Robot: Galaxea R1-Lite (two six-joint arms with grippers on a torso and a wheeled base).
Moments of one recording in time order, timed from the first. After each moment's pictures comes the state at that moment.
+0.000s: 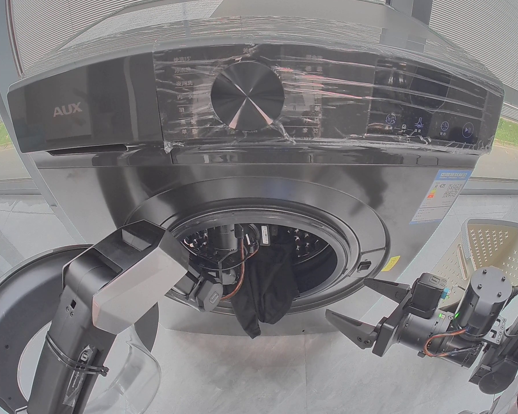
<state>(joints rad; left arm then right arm) -0.54 2.59 -1.50 -1.06 0.24 -0.12 0.69 1.81 -0.12 -1.55 0.05 0.17</state>
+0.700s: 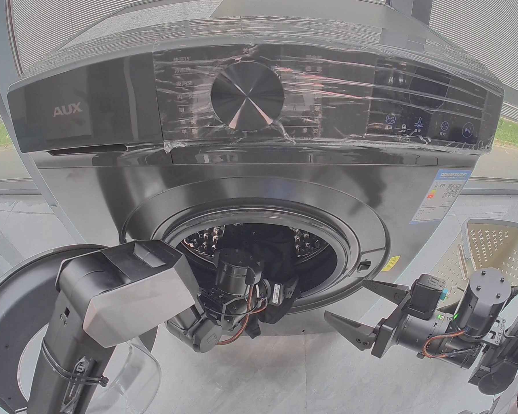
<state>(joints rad) -0.63 2.52 -1.13 -1.06 0.10 -0.12 0.70 1.81 -0.12 -1.55 0.05 0.18</state>
